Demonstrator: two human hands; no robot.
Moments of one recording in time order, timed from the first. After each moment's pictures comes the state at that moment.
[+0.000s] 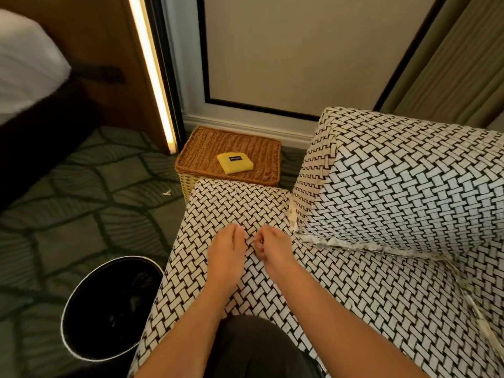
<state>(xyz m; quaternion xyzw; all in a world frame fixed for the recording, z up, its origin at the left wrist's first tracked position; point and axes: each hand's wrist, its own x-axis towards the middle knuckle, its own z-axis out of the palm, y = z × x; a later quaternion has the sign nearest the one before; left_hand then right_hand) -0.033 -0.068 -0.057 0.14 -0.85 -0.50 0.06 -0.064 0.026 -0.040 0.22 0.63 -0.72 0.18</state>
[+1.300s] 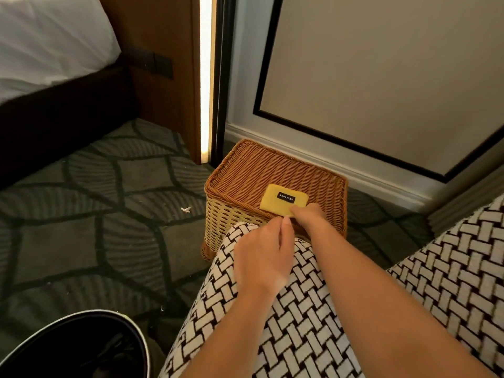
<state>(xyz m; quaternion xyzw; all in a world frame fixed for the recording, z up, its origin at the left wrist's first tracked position) -0.205 -0.118 -0.105 0.11 -0.90 -0.36 0.24 -0.357 -0.040 -0.132 0.14 0.92 -0.33 0.16</state>
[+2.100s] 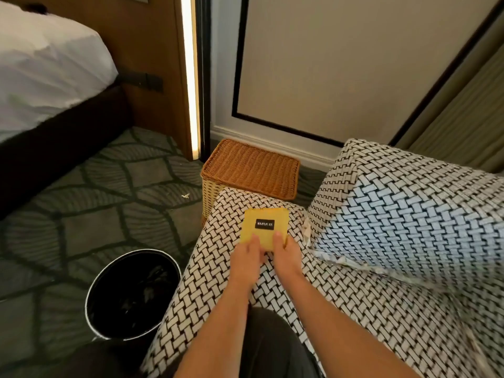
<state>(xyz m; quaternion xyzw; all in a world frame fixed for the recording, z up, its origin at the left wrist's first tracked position) -0.024 -0.059 -0.039 0.25 -0.72 -0.65 -0.02 -0.062 0.023 -0.063 0.08 0.84 -0.53 0.04</state>
